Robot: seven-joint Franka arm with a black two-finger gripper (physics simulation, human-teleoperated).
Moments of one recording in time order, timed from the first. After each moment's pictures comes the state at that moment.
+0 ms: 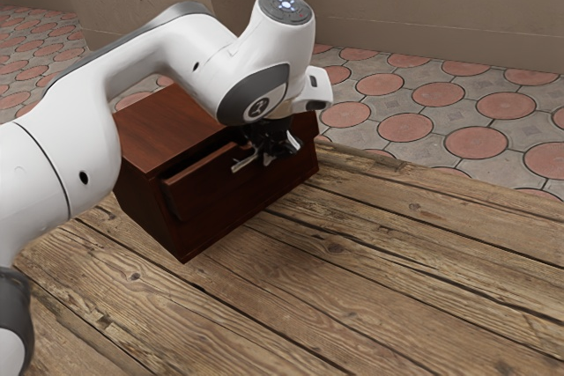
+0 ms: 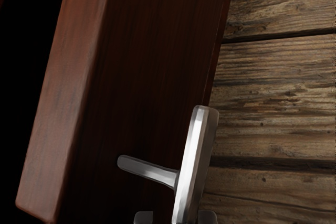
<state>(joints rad) -0.01 0.40 -0.03 -1.28 0.52 1.78 -0.14</state>
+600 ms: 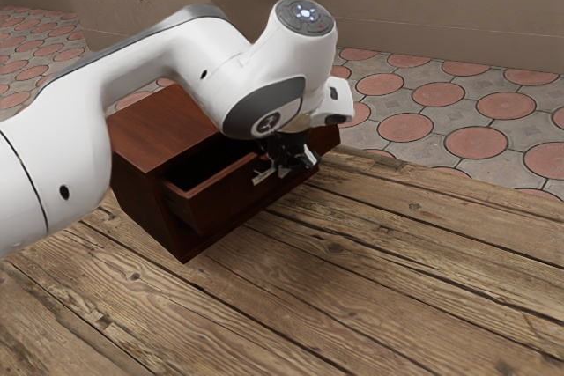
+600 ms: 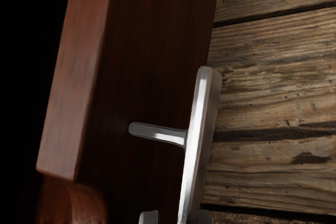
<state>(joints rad) -0.07 0.31 -0.06 -1.40 0.54 1.79 -0.19</state>
